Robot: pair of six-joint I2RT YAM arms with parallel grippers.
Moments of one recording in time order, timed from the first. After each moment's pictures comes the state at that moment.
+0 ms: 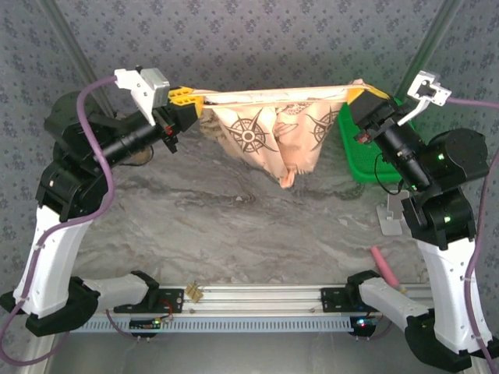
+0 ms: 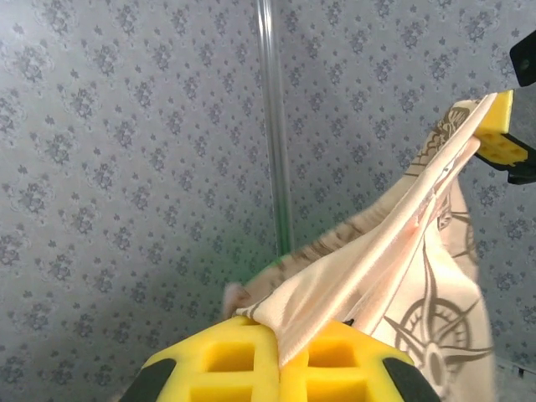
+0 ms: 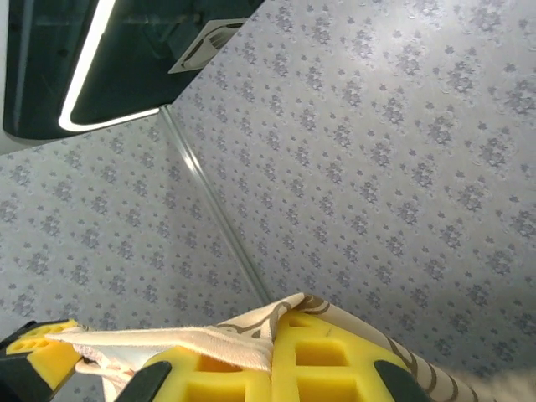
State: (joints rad) left arm -0.58 1.19 1.90 -0.60 0.35 0.03; right arm 0.29 0.98 1.60 -0.30 -0.28 0.59
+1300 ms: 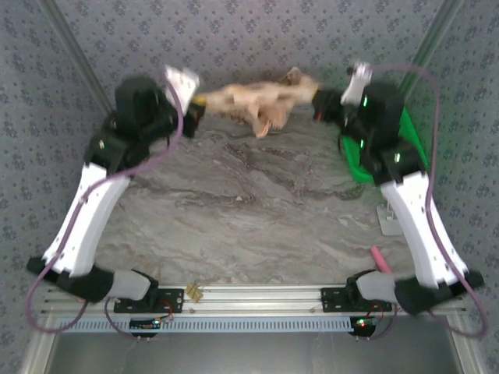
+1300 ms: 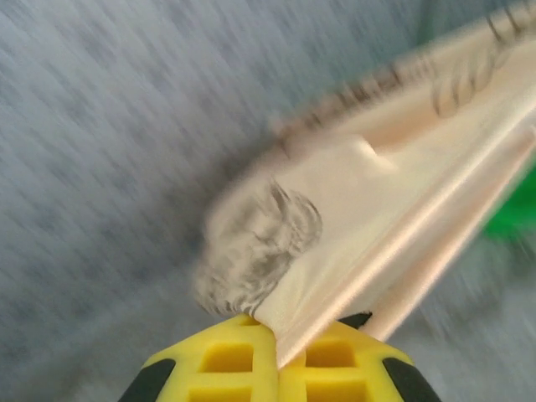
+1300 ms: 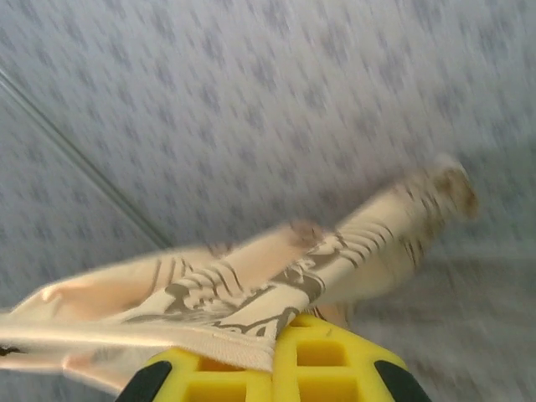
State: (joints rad) left arm -0.51 1.29 1.68 -0.71 0.13 0.17; right arm 0.38 1.19 1.52 -0.51 -0.06 0.48
